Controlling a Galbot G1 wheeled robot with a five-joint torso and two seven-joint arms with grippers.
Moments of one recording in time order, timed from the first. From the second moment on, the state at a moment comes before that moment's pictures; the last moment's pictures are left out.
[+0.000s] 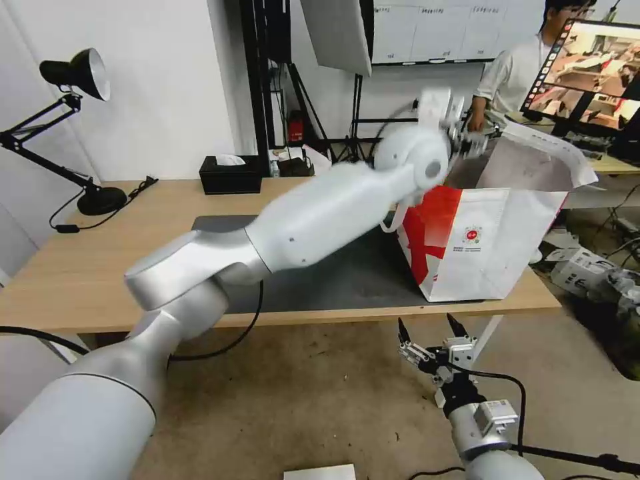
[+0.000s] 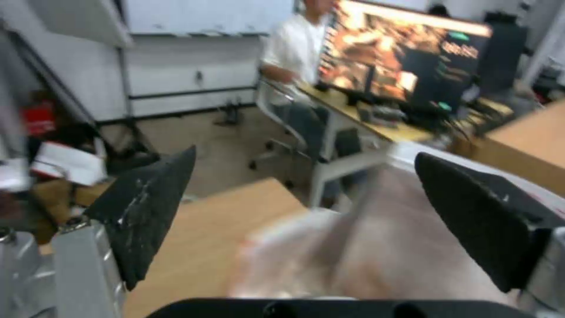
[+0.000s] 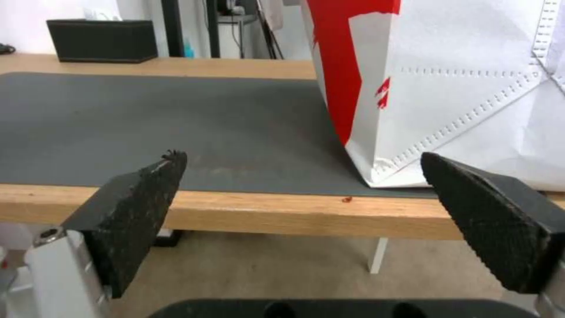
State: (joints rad) left arm -0.27 -1.50 0.53 -1.30 -1.34 0.41 -0.60; right arm -1.63 1.03 0.28 2.18 0.30 0.04 0.40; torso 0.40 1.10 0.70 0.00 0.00
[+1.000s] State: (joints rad) left arm 0.54 -0.77 0.07 -1.90 -1.01 0.12 -0.32; right arm -1.63 1.03 0.28 2.18 0.30 0.04 0.40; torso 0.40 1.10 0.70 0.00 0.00
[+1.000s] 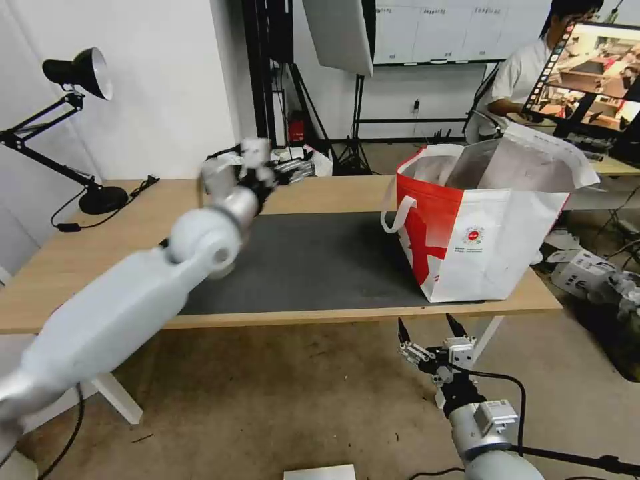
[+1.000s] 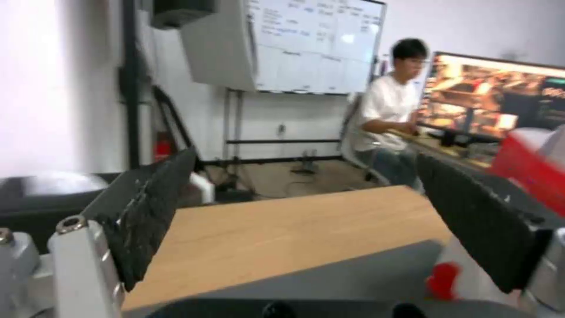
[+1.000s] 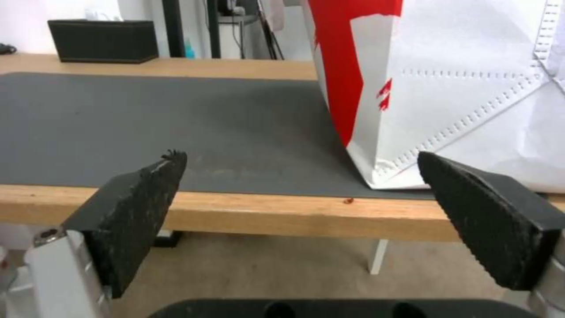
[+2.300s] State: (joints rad) left arm 1.74 -1.20 -0.70 -2.23 -0.45 -0.06 -0.06; right arm -1.63 1.03 0.28 2.18 0.30 0.04 0.40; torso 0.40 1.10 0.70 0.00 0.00
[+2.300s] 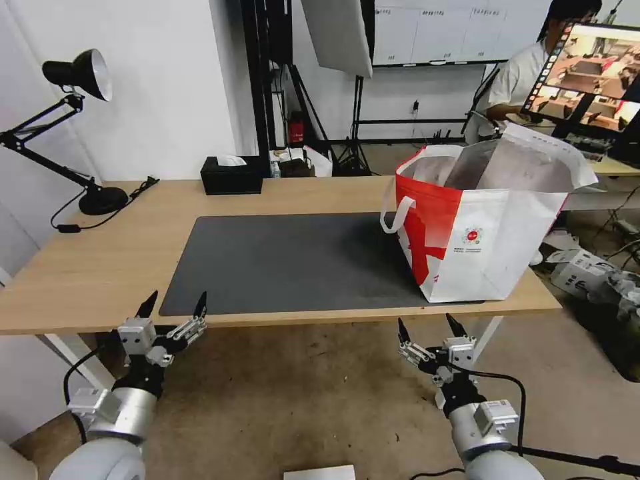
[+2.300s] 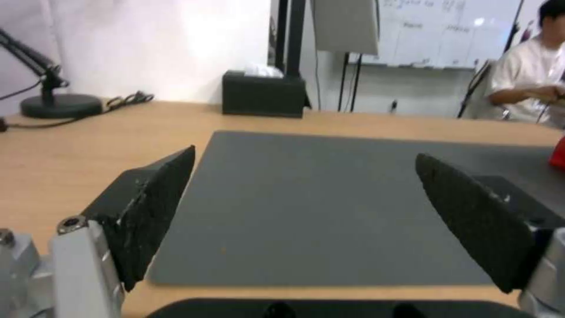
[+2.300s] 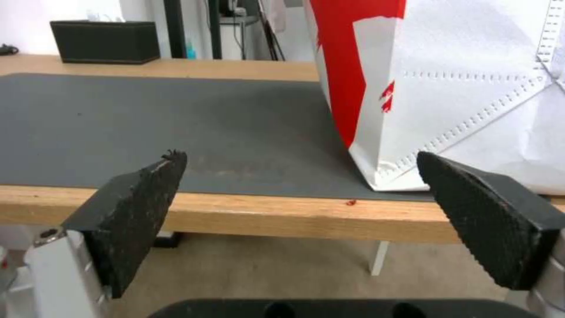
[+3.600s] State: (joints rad) left arm 1.79 -1.26 -0.68 -2.25 -0.41 0.00 -0.08; right arm -1.63 1.03 0.28 2.18 0.30 0.04 0.40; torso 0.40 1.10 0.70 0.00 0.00
